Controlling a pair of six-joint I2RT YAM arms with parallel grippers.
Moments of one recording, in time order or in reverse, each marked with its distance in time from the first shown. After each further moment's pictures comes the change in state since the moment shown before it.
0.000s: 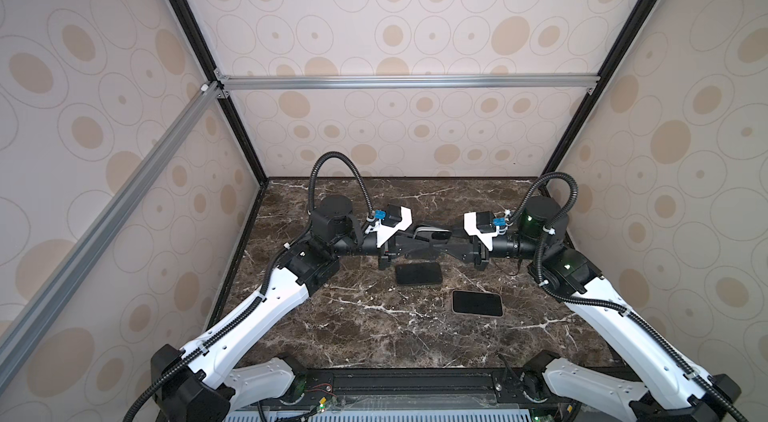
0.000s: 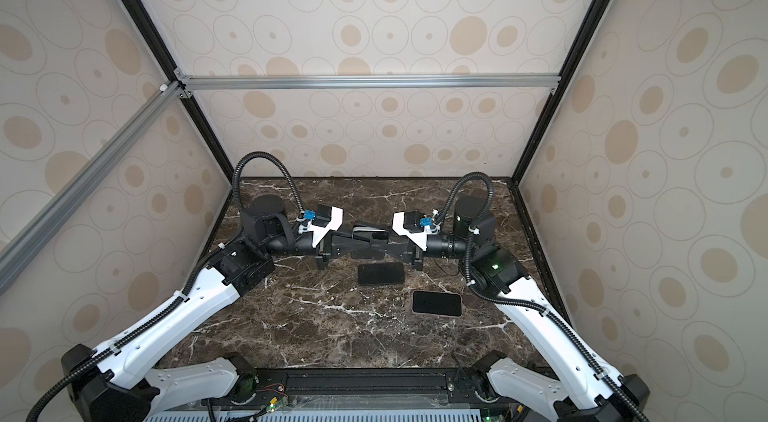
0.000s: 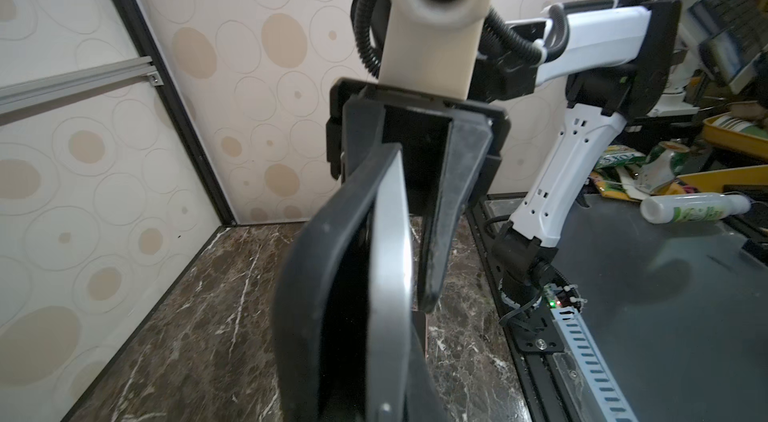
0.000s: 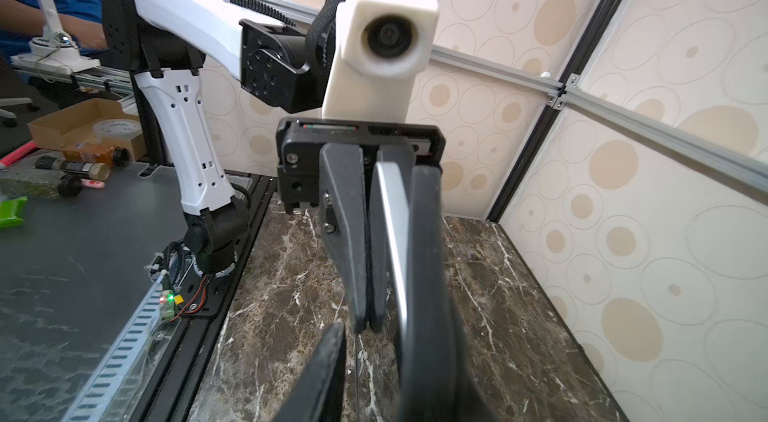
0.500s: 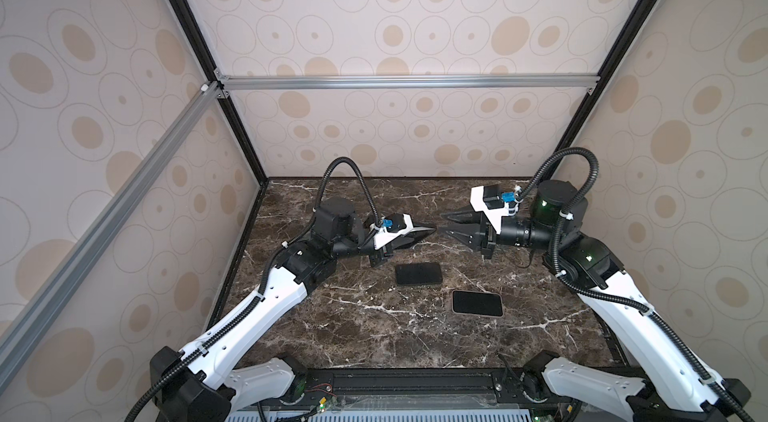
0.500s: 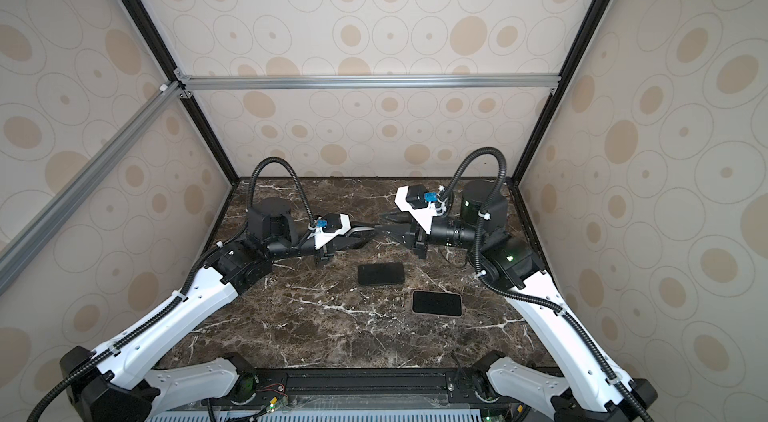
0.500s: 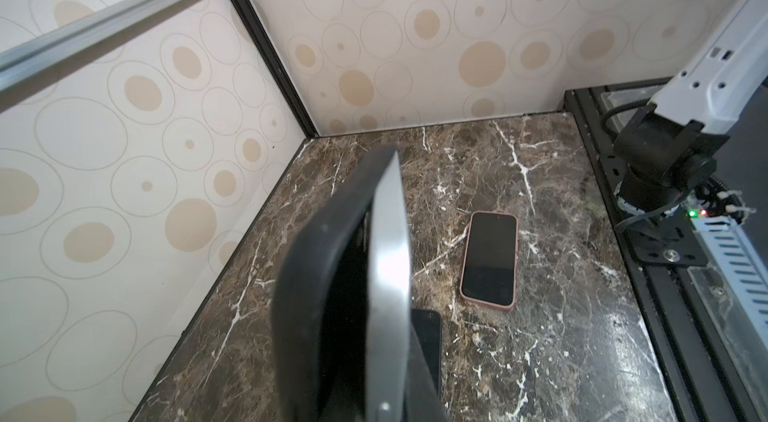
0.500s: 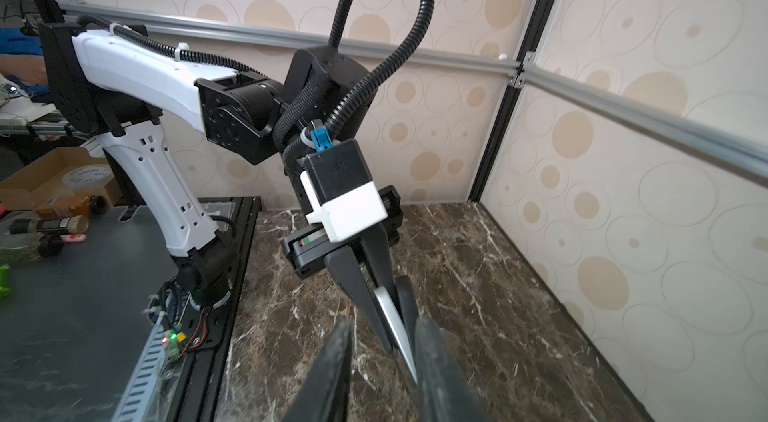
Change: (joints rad) left arm 0.013 0.012 0.008 -0.226 -0.253 0.283; right arm 0.009 0.076 0.261 -0.254 0.097 0.104
